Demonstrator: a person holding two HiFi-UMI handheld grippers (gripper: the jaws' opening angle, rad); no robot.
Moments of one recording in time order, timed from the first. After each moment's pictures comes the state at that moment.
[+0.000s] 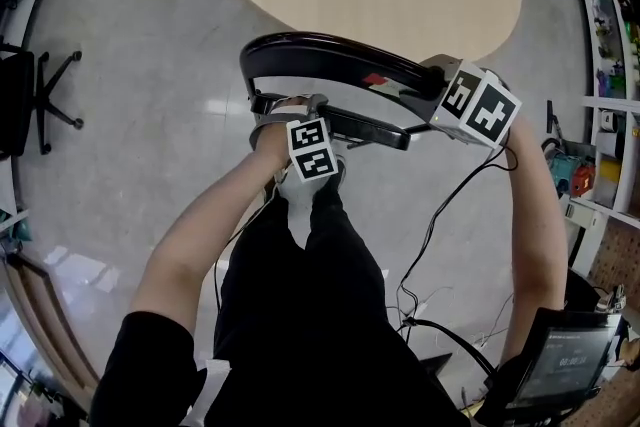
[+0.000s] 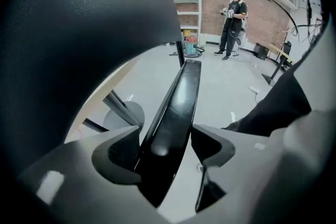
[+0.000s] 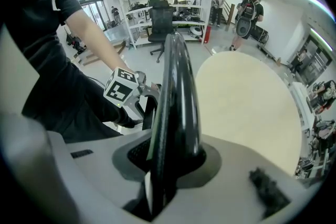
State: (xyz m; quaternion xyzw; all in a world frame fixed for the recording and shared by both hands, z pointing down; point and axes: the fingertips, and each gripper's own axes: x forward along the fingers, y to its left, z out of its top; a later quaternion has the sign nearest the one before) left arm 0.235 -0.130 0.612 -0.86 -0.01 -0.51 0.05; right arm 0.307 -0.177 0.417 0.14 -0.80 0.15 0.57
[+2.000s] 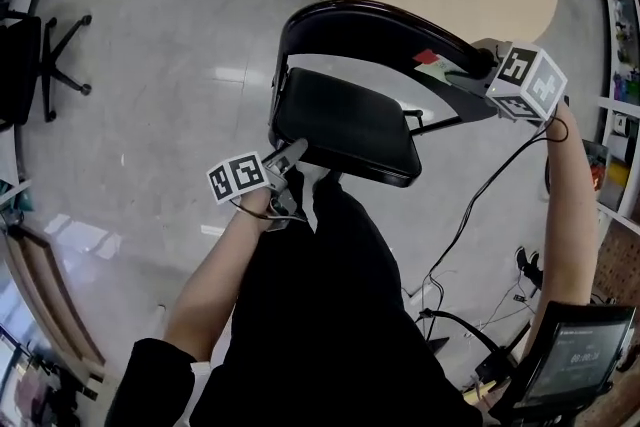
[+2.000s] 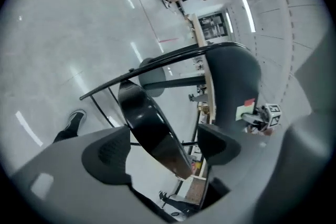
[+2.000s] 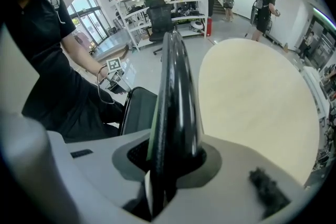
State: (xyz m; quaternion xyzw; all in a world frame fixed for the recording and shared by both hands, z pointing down) left arm 0.054 -0.059 0.620 -0.59 0.33 -0.08 -0.73; right arm 0.317 -0.186 0.443 0.10 -0.80 0.21 0.56
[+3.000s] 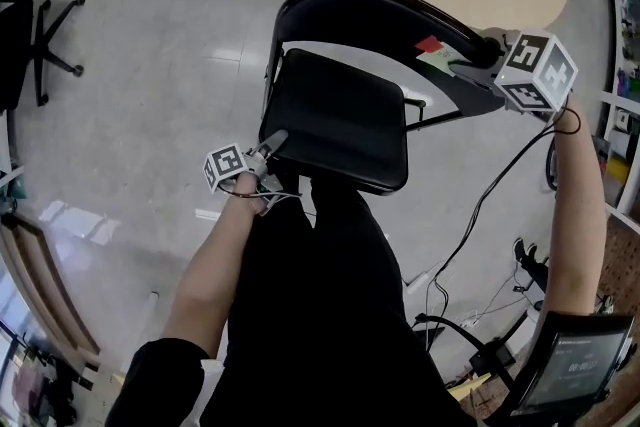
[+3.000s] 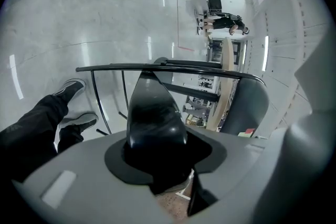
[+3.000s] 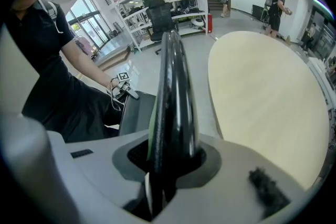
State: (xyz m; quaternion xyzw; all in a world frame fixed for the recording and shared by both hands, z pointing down) left arm 0.031 -0.012 0.703 -0.48 0.31 0.05 -0.82; right arm 0.307 -0.164 0.460 0.09 -0.80 0.23 0.55
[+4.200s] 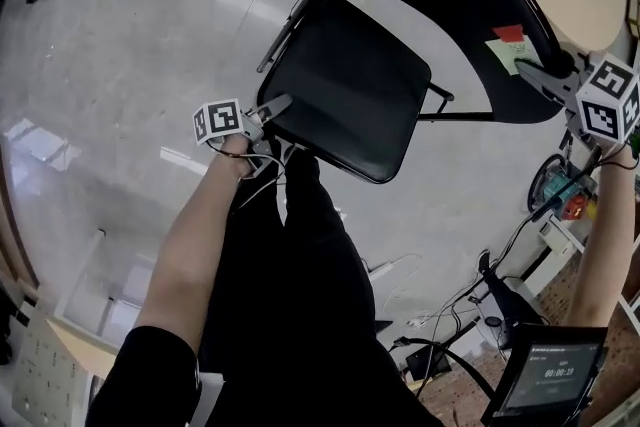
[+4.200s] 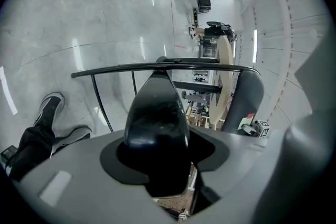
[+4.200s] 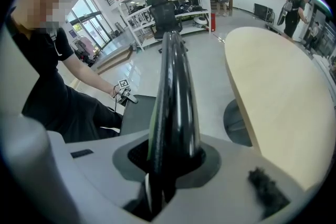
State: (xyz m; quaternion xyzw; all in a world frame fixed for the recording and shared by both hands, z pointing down) left arm -0.013 0.086 0.771 -0.53 0.30 0.05 -0.79; right arm 0.280 -0.104 0.483 0.08 -0.80 0.24 0.55
